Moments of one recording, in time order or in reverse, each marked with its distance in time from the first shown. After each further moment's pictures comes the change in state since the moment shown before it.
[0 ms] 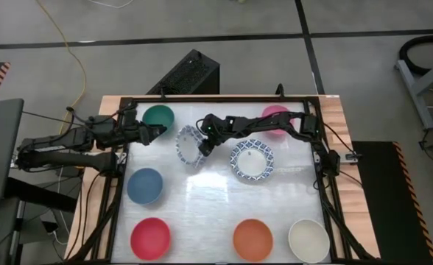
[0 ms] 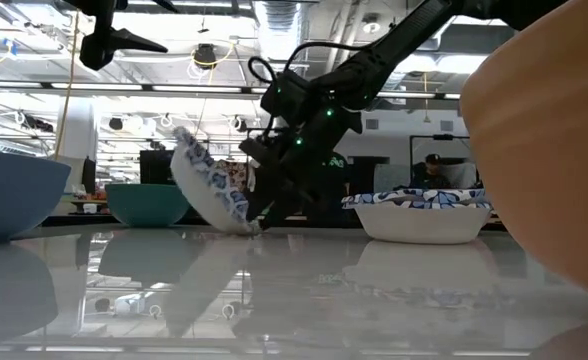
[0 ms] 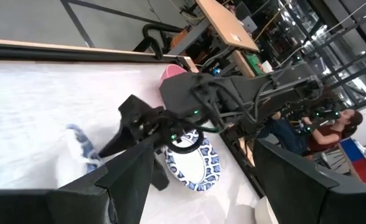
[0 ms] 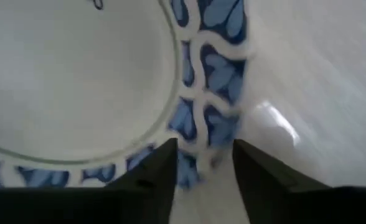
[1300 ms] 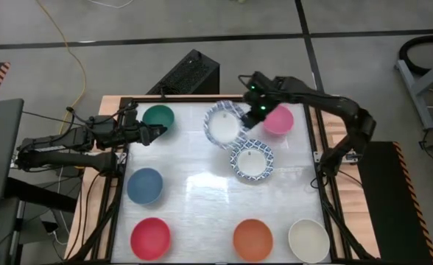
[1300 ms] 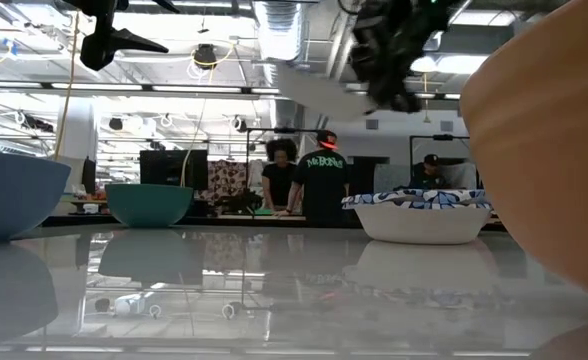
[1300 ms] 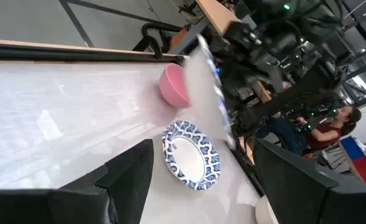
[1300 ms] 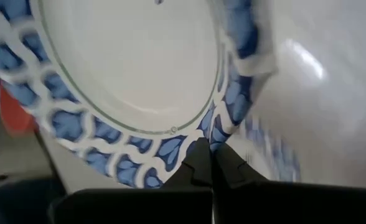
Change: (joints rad) left arm 0.000 0.002 0.000 0.001 0.003 0.005; right arm -0.262 -0.577 0.000 -0.805 -0.307 -0.124
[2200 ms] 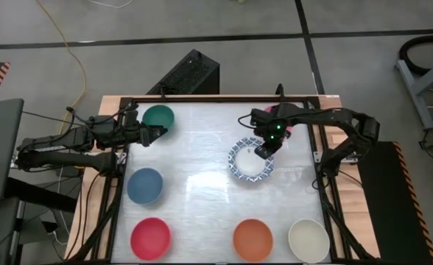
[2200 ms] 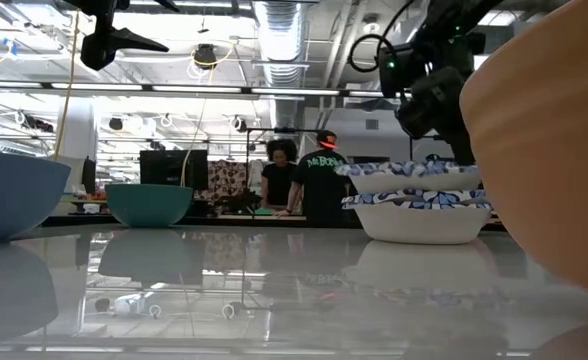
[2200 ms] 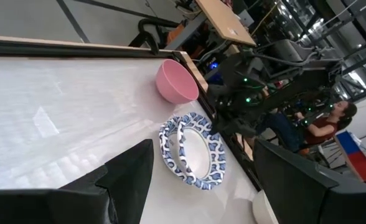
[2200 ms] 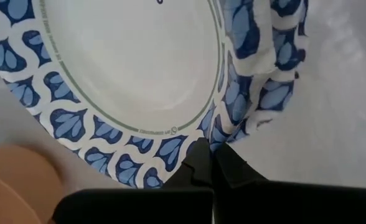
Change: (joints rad) left arm 0.000 0.000 0.000 0.000 0.024 -0.002; right arm 0.136 -0.050 -0.389 -0.106 0.100 0.057
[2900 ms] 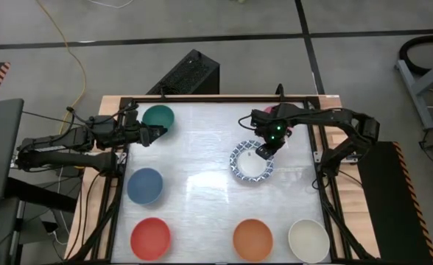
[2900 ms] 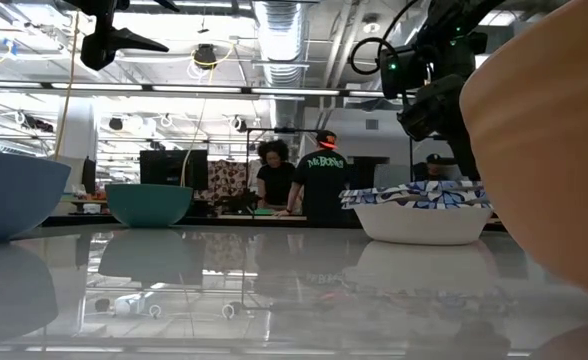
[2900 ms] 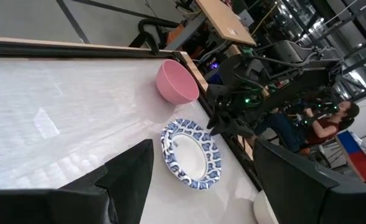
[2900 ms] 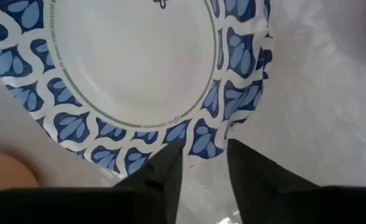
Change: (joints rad) left arm 0.000 0.000 0.000 0.000 -0.002 0.008; right arm 0.001 -0.002 -0.006 -0.018 0.063 -0.018
